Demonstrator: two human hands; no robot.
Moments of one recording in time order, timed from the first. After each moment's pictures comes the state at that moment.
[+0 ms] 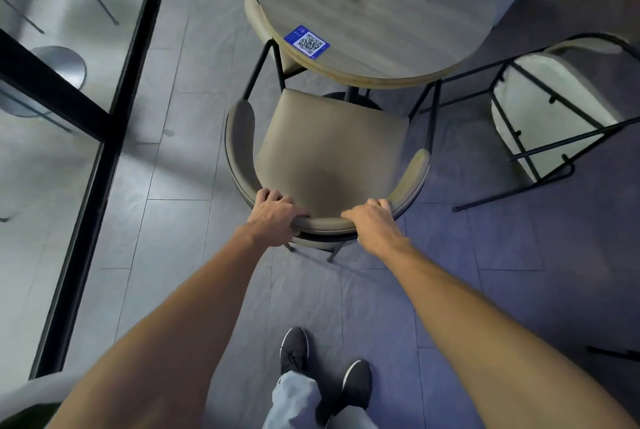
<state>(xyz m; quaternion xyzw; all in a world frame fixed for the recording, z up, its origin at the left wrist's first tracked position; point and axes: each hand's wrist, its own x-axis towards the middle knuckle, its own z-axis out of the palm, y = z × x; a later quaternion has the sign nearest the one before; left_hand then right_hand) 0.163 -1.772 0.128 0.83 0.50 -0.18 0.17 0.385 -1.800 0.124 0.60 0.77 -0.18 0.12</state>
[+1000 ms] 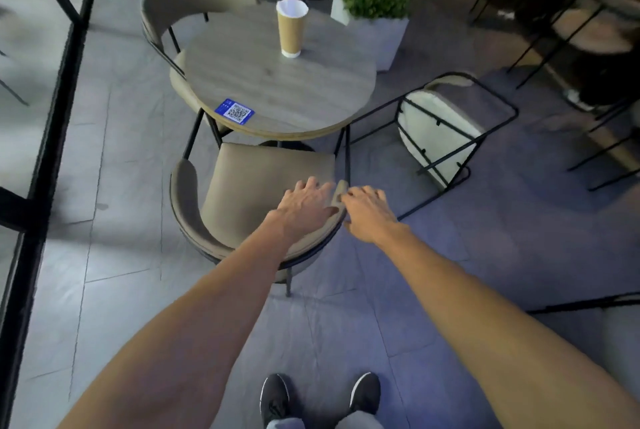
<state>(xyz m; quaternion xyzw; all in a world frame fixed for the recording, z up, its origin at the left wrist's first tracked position) 0.317 -1.739 0.260 0.87 0.43 -0.04 0.23 0.467 -1.799 0.258 0.70 0.70 -0.10 0.09</state>
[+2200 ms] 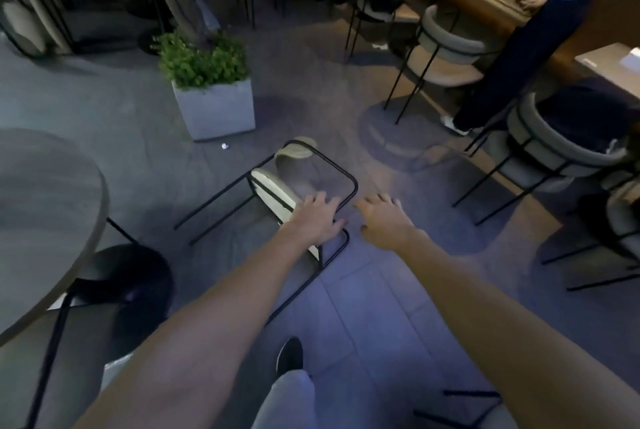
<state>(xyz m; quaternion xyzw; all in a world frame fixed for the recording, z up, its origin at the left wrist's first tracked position) 1.080 -1.574 0.286 0.92 0.33 -0.08 0.21 1.220 -1.675 0.325 0.78 0.61 -0.10 0.13</state>
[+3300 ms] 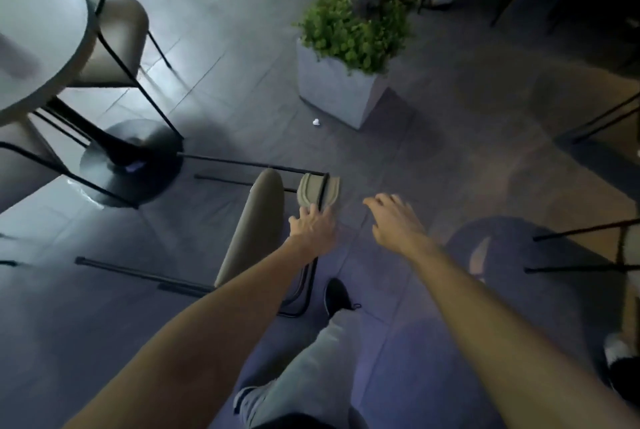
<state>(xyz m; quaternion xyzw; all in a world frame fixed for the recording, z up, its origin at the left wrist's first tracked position) 1.469 -1.269 0.156 0.56 0.76 -0.07 0.32 1.635 -1.190 0.196 0.43 0.88 -0.11 0.17</state>
